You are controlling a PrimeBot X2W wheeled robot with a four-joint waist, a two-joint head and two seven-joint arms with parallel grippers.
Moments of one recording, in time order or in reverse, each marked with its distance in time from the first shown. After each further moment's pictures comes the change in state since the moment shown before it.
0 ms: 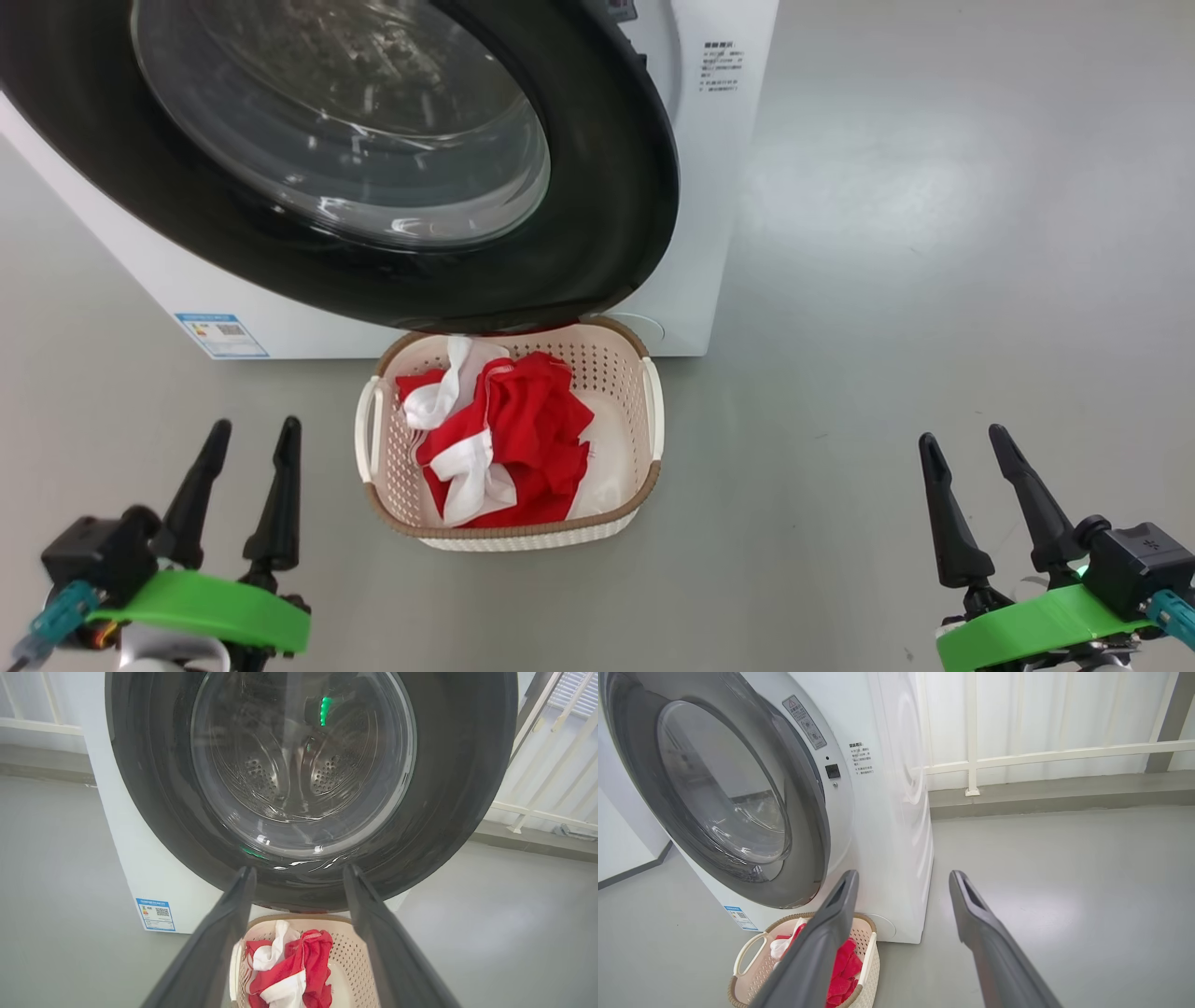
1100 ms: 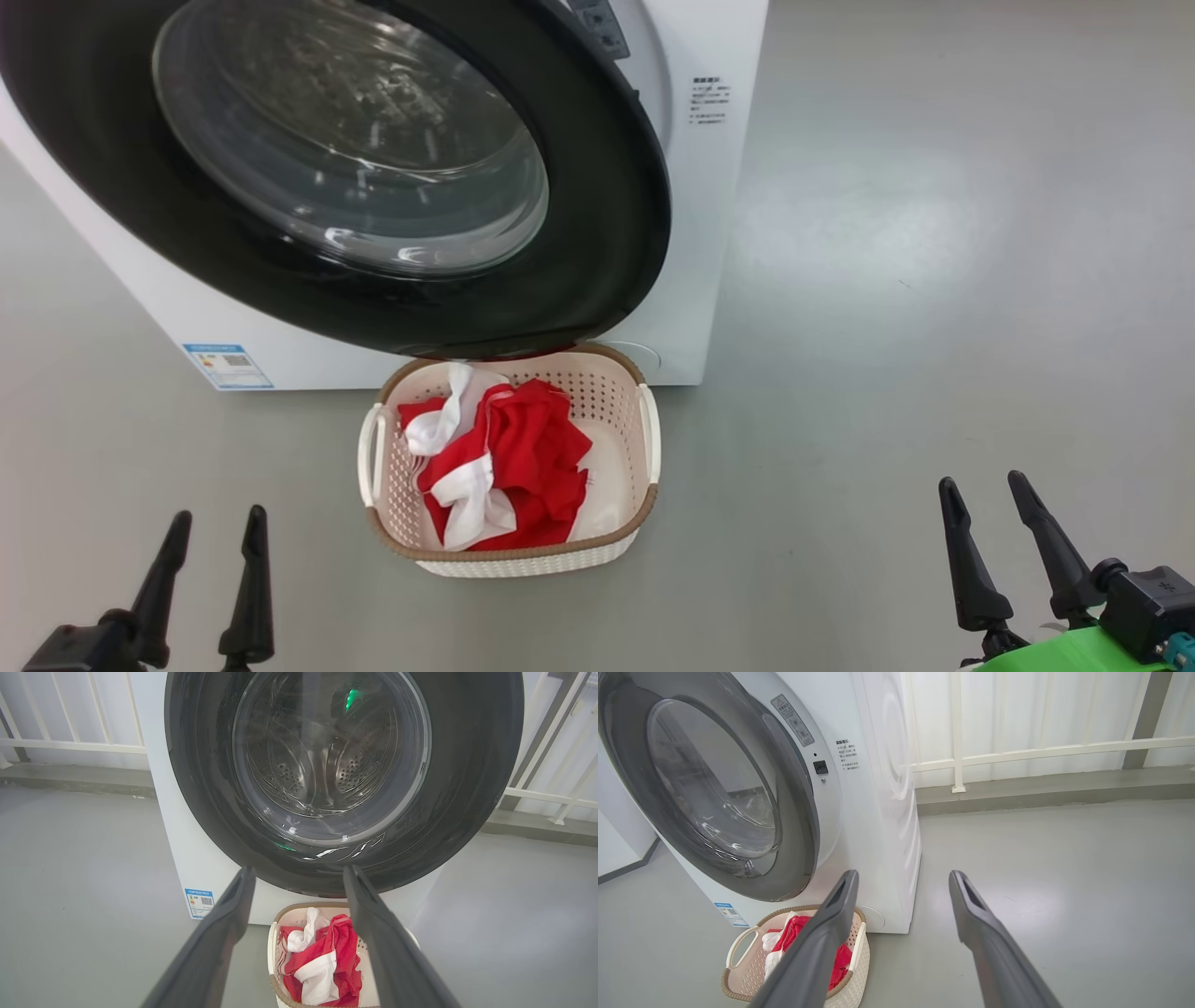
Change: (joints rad) left arm 0.218 -0.080 0.170 -0.128 0.176 0.000 0.000; right arm 0.081 -0.001 -0.029 -0.009 0.000 0.000 0.000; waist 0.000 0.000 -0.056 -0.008
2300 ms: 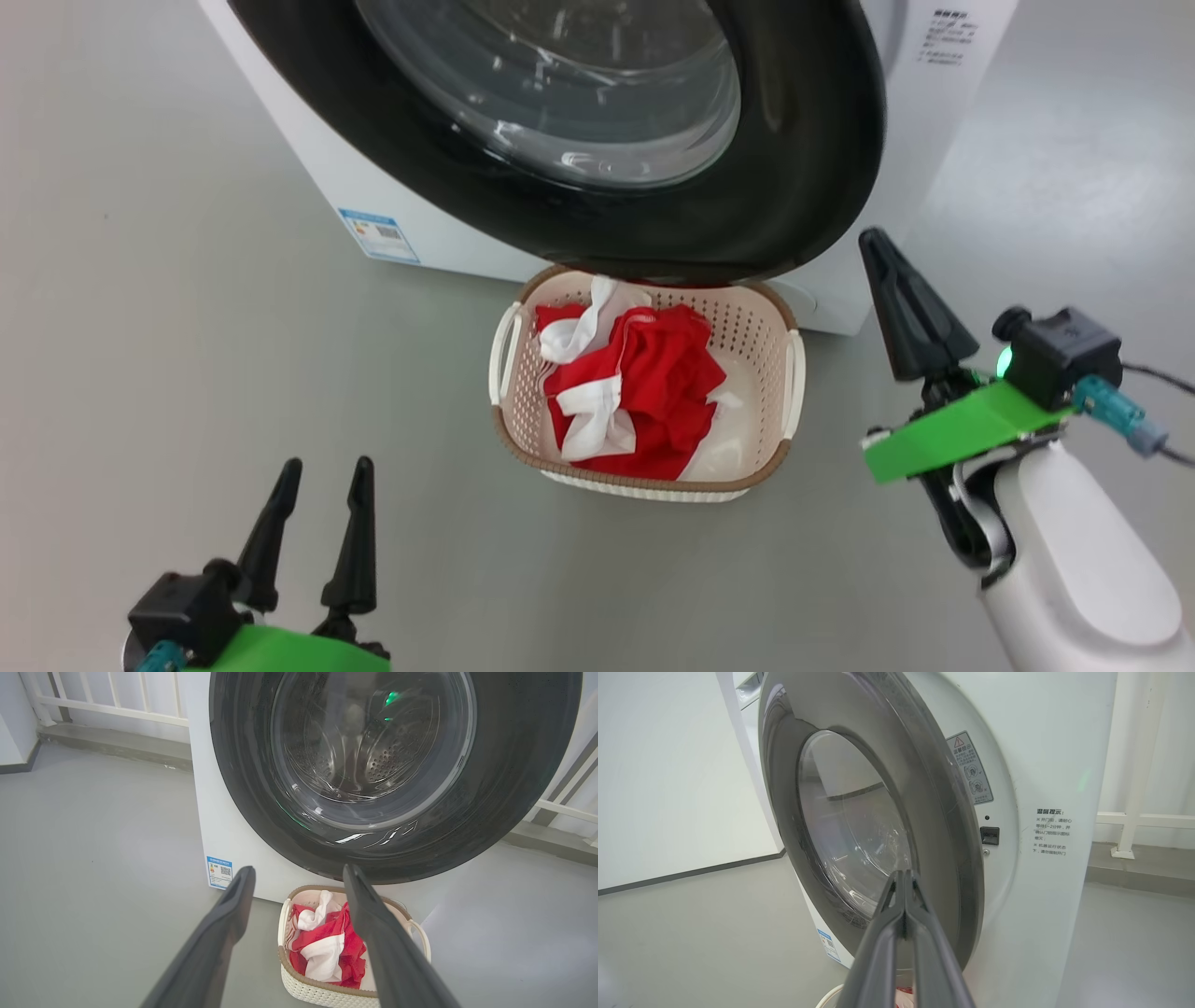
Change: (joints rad) left arm -0.072 -0.099 -0.112 -0.007 -0.004 0.000 0.000; right arm -0.495 -0.056 0.223 0.171 0.028 0.000 0.000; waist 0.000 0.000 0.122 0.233
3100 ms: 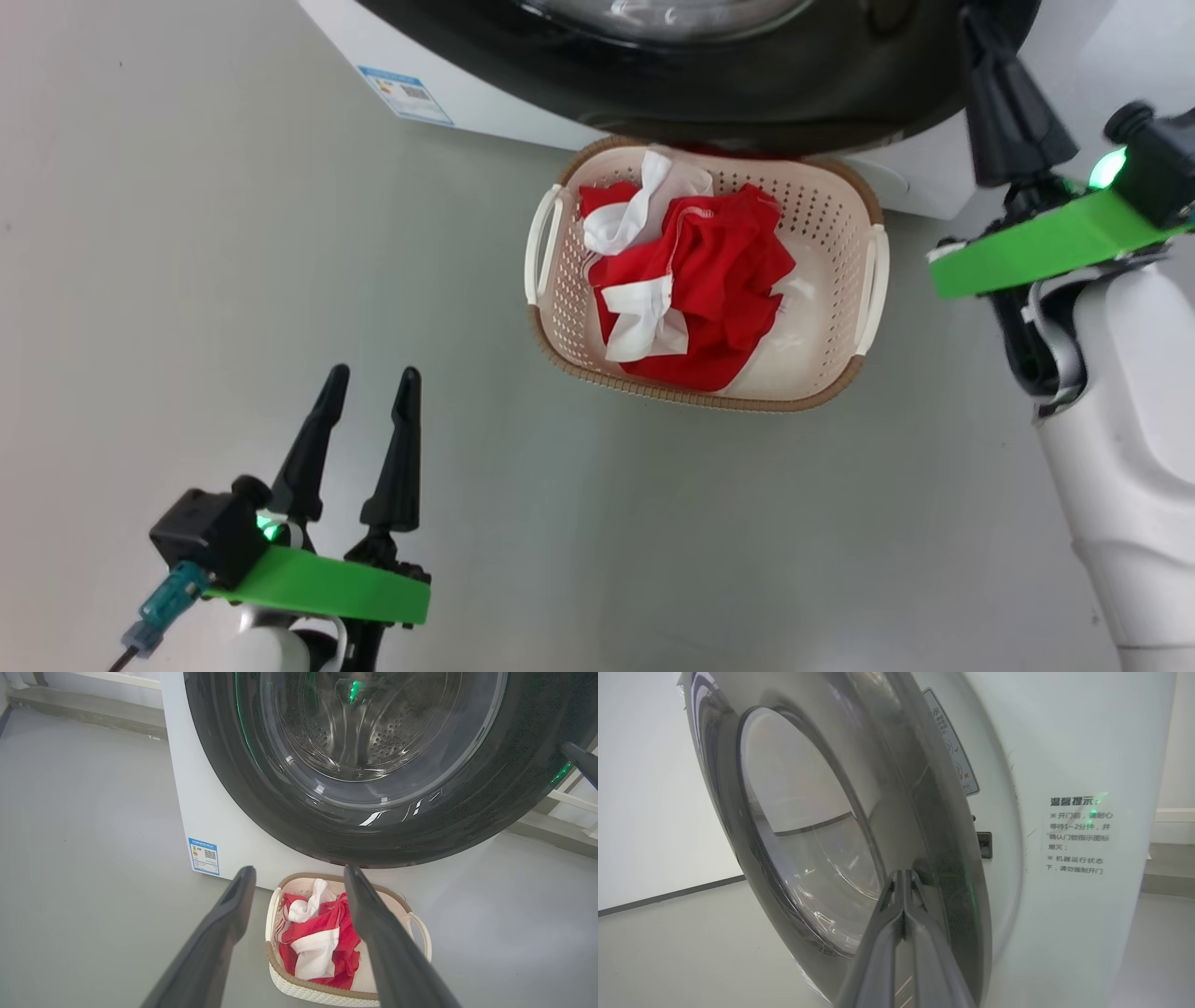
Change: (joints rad) left arm -0.148 -0.006 -0.093 -0.016 -0.085 0.000 0.000; right arm -0.301 -0.033 -0.071 0.088 -0.020 0.007 0.000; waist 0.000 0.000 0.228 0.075
